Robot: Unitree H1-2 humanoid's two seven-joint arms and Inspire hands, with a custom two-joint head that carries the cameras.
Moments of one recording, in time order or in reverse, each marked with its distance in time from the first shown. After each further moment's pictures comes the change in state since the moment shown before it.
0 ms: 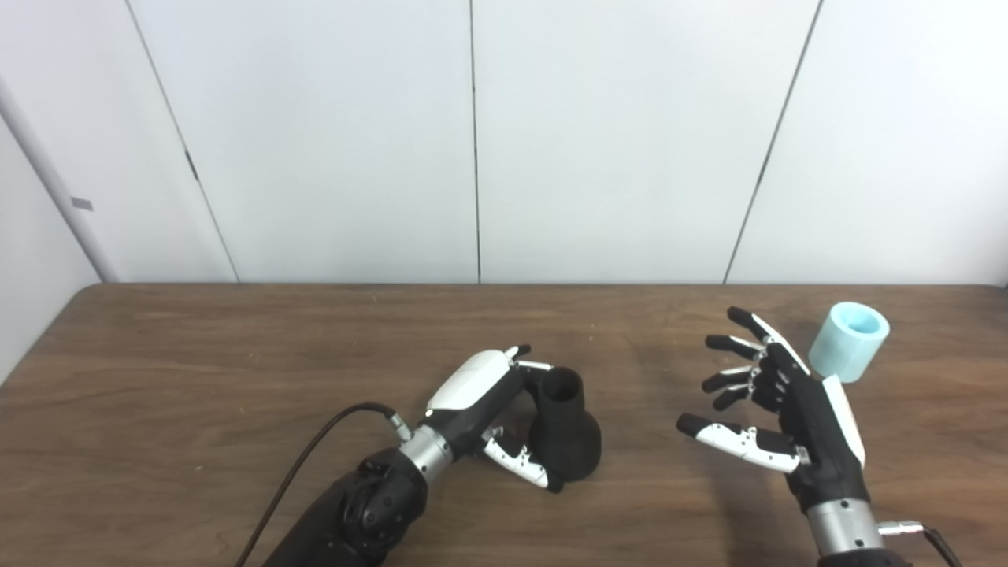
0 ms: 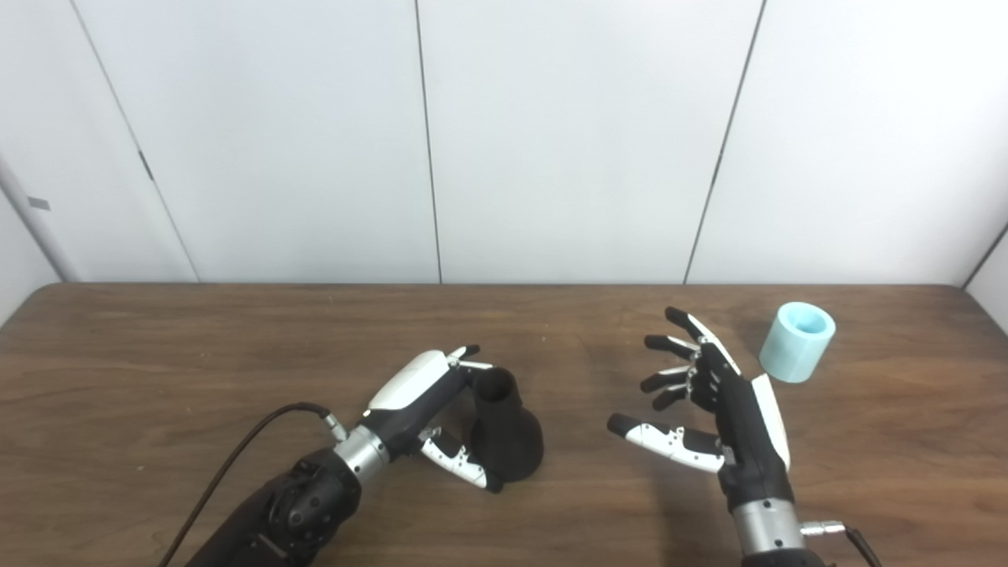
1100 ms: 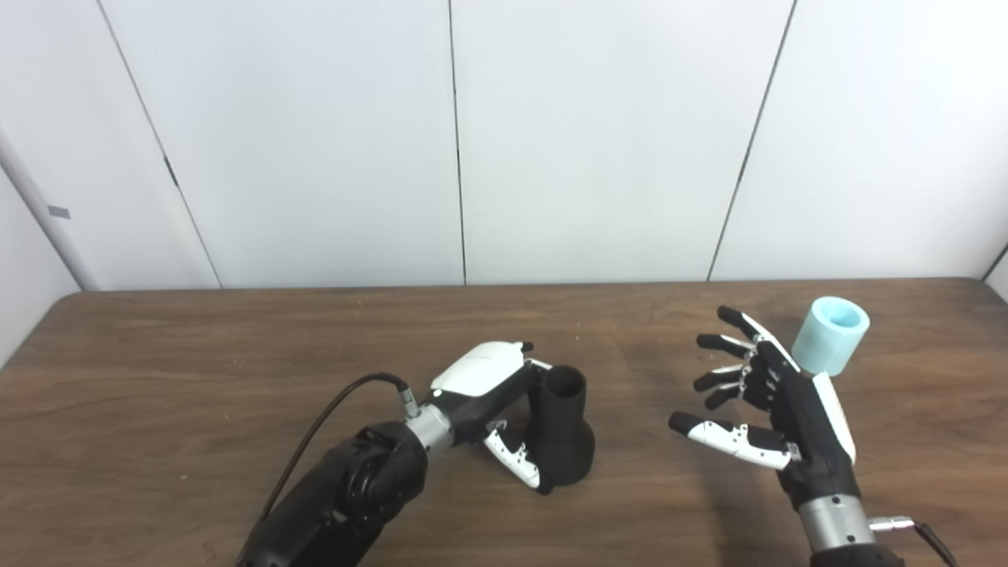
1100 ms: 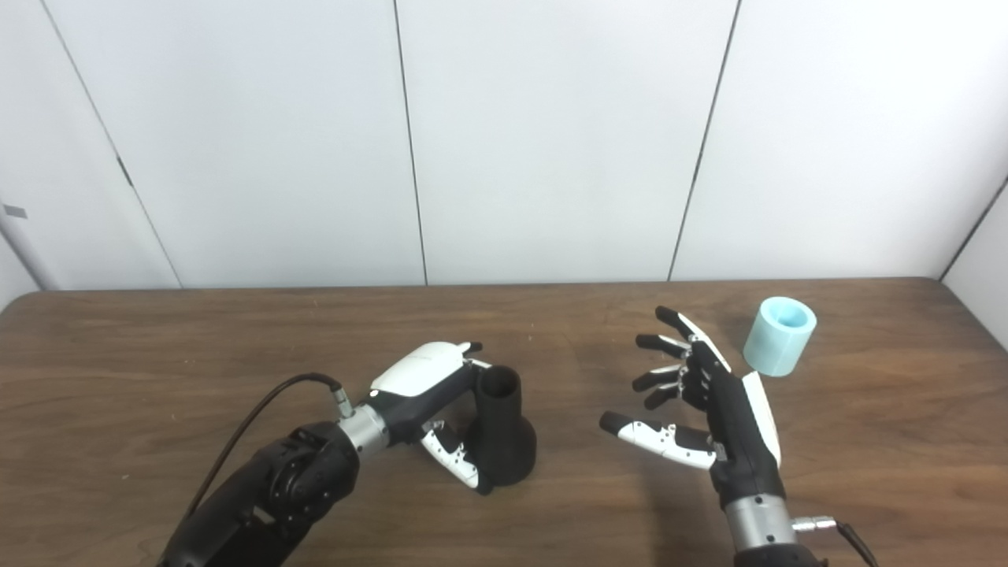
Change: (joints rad) left arm -0.076 0.051 -0.083 -0.095 0.118 0.187 -0.153; right arm 0.006 0.002 -0.003 -0.046 0.002 0.046 0.000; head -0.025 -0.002
